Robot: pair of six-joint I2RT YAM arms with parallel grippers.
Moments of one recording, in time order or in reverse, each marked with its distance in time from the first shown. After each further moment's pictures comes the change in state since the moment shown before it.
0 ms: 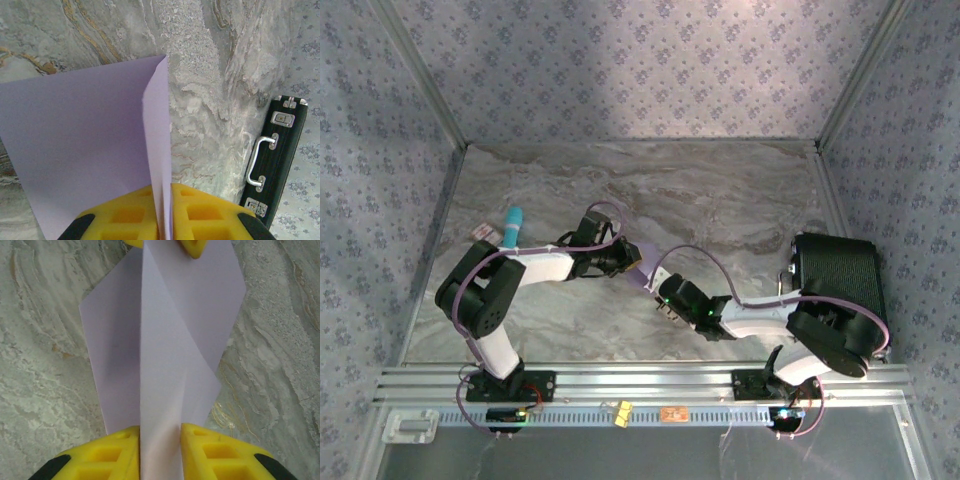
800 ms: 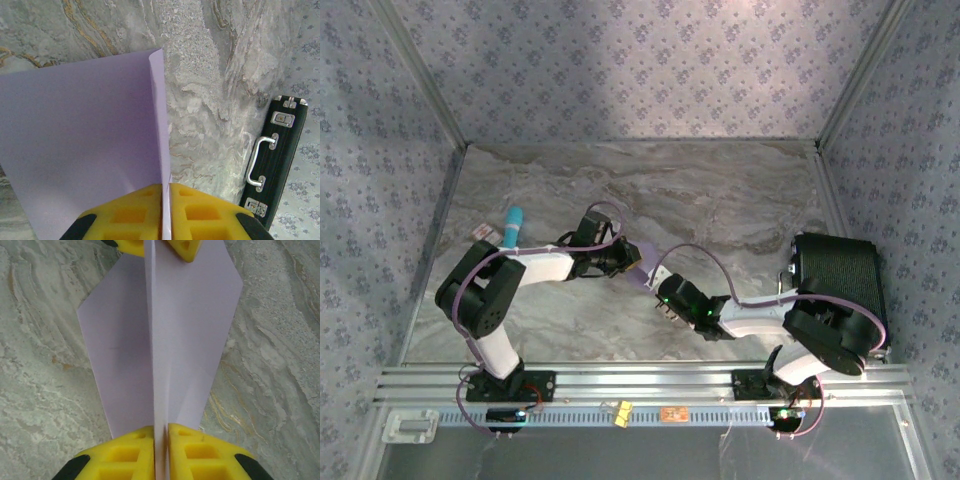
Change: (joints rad) left arm 0.000 0.000 0.000 0.000 0.000 0.000; right arm -0.003 0.018 0.000 0.030 -0.009 0.056
